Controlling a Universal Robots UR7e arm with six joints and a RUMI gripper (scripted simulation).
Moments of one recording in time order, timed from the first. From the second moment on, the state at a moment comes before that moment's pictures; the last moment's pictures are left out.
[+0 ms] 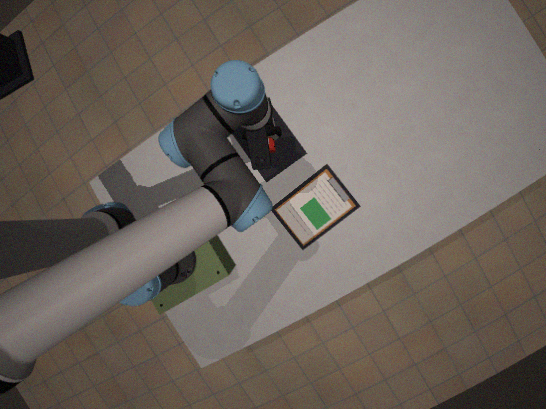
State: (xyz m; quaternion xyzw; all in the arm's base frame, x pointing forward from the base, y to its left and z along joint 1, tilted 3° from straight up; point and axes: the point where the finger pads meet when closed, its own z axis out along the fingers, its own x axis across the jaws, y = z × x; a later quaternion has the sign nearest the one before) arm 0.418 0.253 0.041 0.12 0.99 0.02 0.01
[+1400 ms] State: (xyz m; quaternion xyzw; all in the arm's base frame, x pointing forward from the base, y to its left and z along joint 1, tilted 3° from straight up) arm 0.431 0.213 0.040 0.63 0.78 0.03 0.00
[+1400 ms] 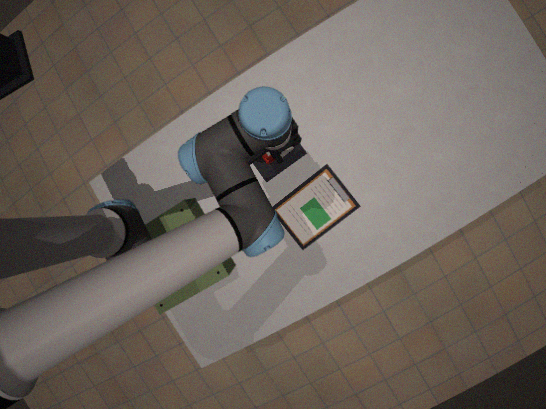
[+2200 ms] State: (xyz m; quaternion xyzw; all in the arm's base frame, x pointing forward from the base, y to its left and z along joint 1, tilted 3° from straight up) arm 0.452 0.179 0.039 0.92 0.38 0.02 -0.02
